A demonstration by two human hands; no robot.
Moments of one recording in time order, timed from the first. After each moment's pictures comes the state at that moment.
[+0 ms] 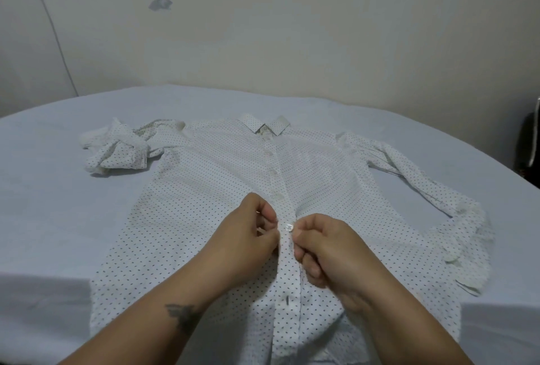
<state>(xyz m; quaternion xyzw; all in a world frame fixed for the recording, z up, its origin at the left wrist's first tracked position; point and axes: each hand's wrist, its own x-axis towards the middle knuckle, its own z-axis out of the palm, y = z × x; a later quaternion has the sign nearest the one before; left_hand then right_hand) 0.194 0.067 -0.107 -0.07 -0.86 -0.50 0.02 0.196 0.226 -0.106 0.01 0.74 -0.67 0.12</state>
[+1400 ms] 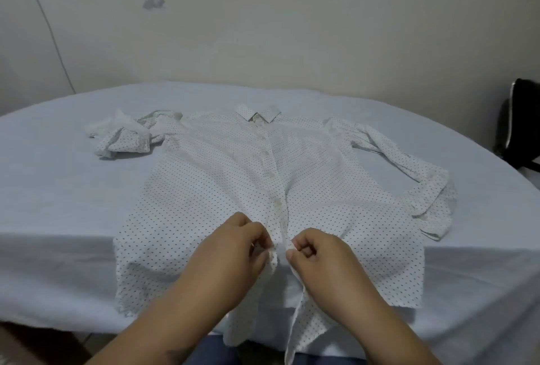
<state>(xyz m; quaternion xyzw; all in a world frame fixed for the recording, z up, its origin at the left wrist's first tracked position) 0.267 0.063 -0.133 -0.13 -0.95 -0.27 0.11 0.273 0.233 -0.140 -0.05 0.92 -0.40 -0.03</state>
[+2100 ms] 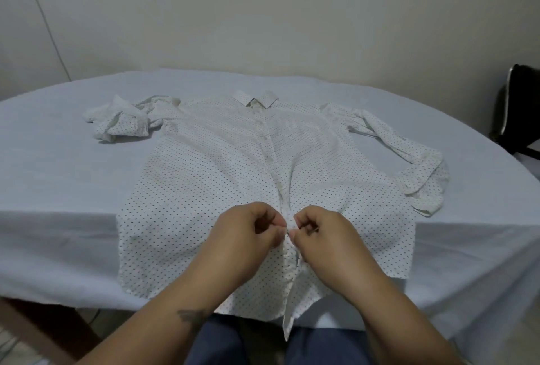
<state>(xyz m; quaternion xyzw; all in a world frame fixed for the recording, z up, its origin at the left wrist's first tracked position) 0.278 0.082 -0.134 -0.05 -0.87 -0.48 0.02 0.282 0.238 -0.136 -0.04 0.90 -0.43 -0.04</state>
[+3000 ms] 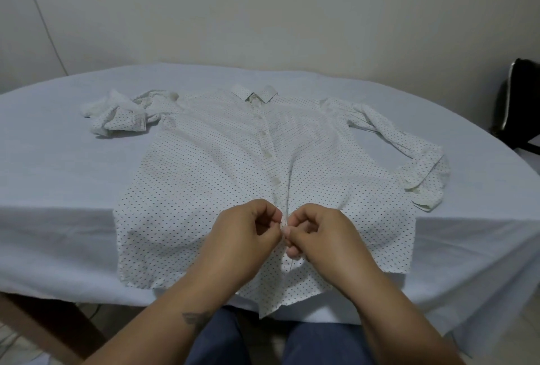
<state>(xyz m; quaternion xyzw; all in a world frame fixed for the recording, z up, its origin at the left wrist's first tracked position) 0.276 0.085 -0.151 -0.06 -0.88 -0.47 0.07 0.284 0.237 -0.138 -0.02 0.87 -0.50 0.01</state>
